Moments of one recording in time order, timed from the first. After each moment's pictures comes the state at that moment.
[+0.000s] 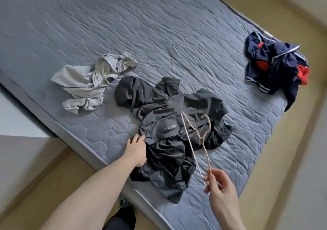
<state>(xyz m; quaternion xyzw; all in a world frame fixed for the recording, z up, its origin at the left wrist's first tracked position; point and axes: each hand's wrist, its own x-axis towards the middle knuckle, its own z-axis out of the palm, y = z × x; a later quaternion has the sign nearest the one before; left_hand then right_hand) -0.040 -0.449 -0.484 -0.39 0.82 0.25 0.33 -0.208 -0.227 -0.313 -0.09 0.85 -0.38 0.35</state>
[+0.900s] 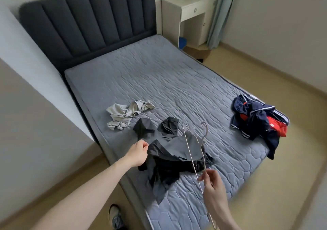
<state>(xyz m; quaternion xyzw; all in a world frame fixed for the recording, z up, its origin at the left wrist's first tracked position) -0.077 -0.296 -0.119 -0.63 0.67 0.39 0.00 -0.305 -0.085 -0.103 -0.27 0.76 -0.45 0.38</state>
